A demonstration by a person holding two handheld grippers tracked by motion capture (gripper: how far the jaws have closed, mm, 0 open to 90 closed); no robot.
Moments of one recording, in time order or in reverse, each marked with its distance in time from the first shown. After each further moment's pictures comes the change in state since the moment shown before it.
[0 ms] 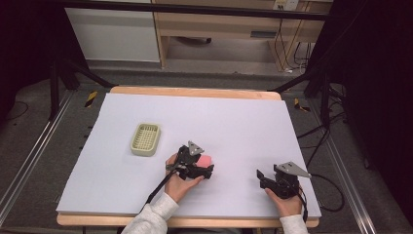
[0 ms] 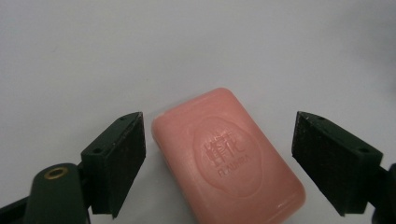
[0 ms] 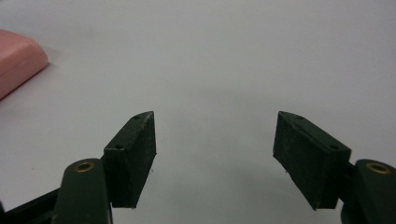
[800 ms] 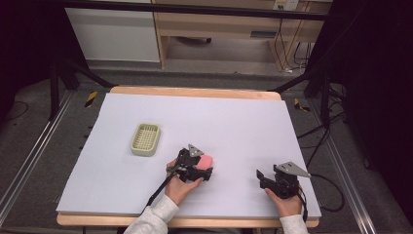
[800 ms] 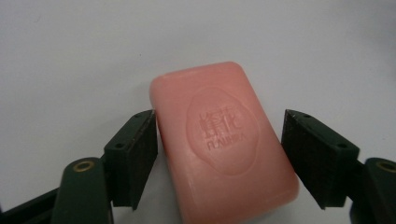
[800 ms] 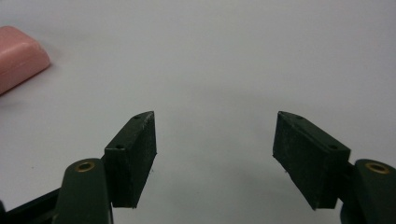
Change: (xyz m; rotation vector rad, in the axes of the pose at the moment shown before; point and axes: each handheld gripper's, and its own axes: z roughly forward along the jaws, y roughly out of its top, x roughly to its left) left arm 0.000 -0.009 0.003 0.049 -0.012 -0.023; right arm 0.000 0.000 0.001 0.005 0.000 -0.008
